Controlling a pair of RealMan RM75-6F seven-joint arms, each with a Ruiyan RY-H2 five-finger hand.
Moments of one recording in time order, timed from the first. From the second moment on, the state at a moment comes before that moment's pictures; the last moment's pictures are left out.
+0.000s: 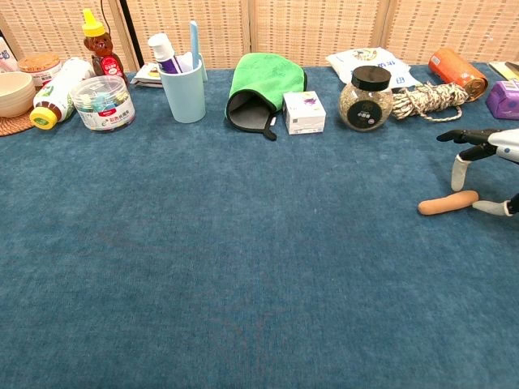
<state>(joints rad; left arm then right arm) -0.12 -0.94 -0.07 -1.79 1.46 1.47 0.18 0.54 -1.52 -0.03 -0.94 -1.62 1.04 0.39</state>
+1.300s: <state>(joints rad) -0.16 -0.96 -0.06 -1.77 1.51 1.43 0.17 0.52 -1.50 0.00 -1.07 -1.55 1.08 0.40</state>
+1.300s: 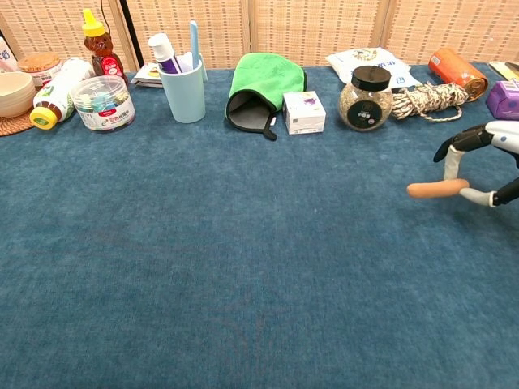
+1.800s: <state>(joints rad) -0.30 -1.00 -0.06 -1.77 1.68 1.31 0.23 0.52 -1.38 0.05 -1.40 -1.48 1.07 0.33</state>
